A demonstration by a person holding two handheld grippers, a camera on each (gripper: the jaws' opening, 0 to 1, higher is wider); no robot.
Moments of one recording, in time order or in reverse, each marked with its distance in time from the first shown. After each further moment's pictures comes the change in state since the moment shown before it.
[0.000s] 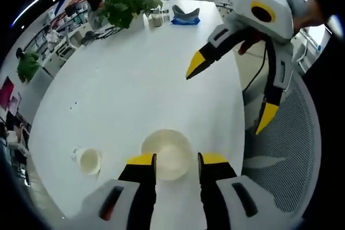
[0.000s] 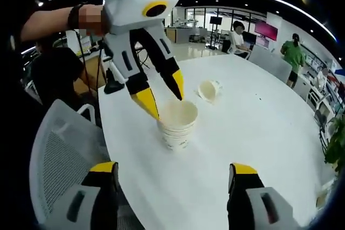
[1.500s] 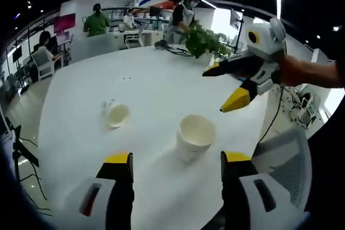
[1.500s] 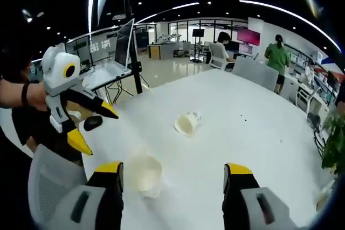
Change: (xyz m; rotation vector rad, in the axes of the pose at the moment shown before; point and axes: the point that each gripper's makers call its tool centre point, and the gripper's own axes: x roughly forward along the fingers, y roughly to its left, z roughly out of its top) left arm -0.064 0.022 -0.065 -0.549 -0.346 0.241; right arm 0.025 -0.070 0.096 0.109 -0.153 -0.097
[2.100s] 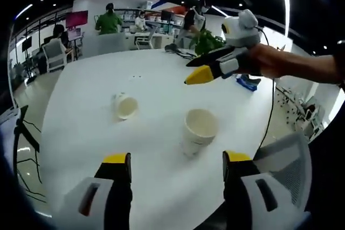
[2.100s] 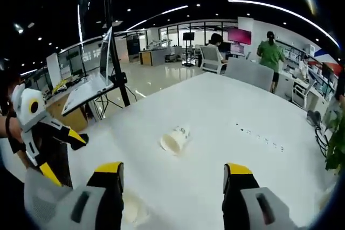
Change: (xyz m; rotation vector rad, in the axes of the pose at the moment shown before) left arm -0.017 0.009 -0.015 -0.080 -0.056 0.056; right arm 0.045 -0.034 0.036 0.064 -0.027 -0.026
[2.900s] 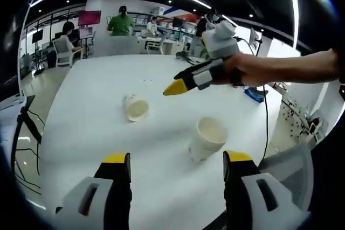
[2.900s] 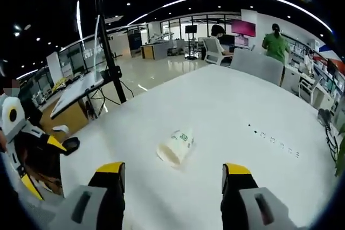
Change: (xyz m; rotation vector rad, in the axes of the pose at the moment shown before) left arm 0.003 0.014 0.001 -0.064 -0.051 0.040; right arm 0.075 -0.009 0.010 0.027 0.047 0.044
